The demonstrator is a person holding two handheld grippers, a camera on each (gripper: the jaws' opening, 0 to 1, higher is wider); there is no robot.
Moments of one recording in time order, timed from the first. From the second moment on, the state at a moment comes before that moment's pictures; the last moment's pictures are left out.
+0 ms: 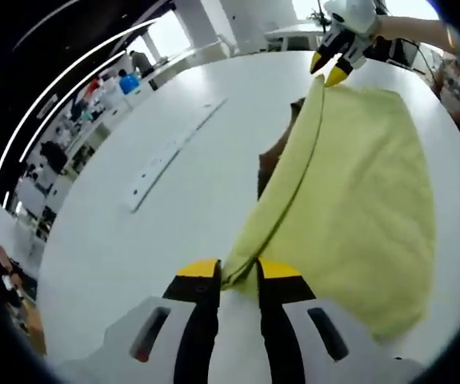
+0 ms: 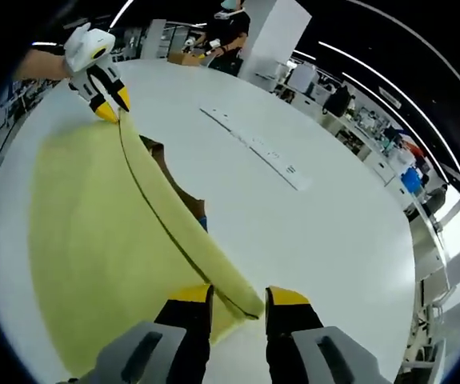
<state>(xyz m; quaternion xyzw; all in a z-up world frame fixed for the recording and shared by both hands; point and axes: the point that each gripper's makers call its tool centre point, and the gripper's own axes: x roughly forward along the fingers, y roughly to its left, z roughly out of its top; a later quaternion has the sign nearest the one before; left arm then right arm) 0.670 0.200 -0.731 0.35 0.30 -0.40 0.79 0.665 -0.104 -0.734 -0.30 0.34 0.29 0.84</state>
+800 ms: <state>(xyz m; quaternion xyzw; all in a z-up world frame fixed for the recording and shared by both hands) 0.681 0.219 -0.737 0.31 0.31 -0.36 0.82 0.670 -0.117 -0.739 -0.29 0.33 0.26 0.86</state>
